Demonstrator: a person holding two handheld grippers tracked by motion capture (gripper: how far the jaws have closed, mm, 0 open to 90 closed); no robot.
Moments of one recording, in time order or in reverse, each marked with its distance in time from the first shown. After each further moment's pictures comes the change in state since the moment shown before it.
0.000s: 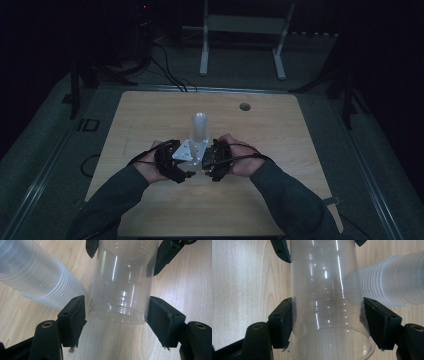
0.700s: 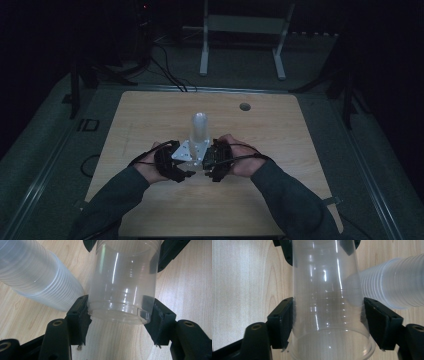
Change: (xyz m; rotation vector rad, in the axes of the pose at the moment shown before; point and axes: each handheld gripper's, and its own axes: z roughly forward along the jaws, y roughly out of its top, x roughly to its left) left arm 0.000 -0.006 0.004 -0.026 -0.018 -0.035; right arm 0.000 -0.001 -0.002 -0.027 0.003 -0.002
